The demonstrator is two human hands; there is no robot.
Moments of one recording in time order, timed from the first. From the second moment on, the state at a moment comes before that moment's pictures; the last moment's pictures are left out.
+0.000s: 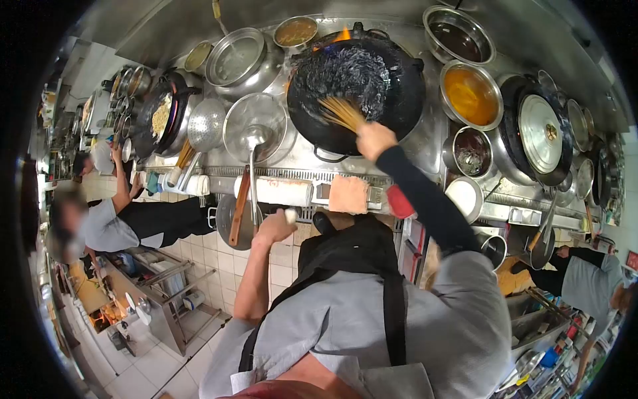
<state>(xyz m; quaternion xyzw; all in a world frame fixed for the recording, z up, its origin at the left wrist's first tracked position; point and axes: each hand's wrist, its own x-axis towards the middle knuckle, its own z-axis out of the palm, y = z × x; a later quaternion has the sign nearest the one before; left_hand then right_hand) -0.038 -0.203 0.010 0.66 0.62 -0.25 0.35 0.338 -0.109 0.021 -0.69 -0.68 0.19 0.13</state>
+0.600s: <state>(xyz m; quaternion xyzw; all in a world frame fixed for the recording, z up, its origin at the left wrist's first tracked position) 0.153 -0.129 -0.017 0.18 0.60 0.40 0.67 0.348 -0.157 0.078 -0.64 -0.74 0.20 0.04</state>
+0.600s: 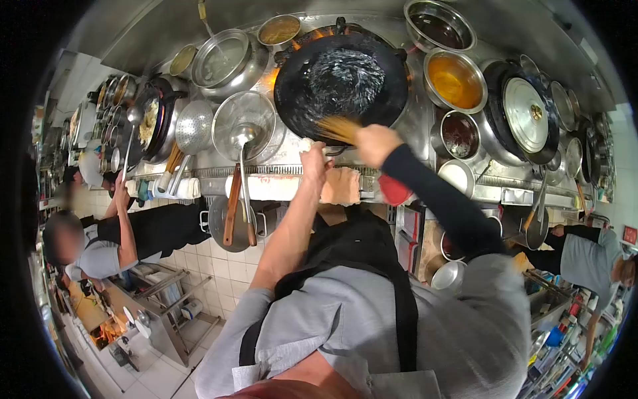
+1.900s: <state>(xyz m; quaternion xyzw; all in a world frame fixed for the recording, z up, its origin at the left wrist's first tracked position) 0.144 -0.120 -0.071 0.23 0.56 0.34 0.72 0.280 0.006 -0.078 -0.74 -0.56 0.13 0.35</state>
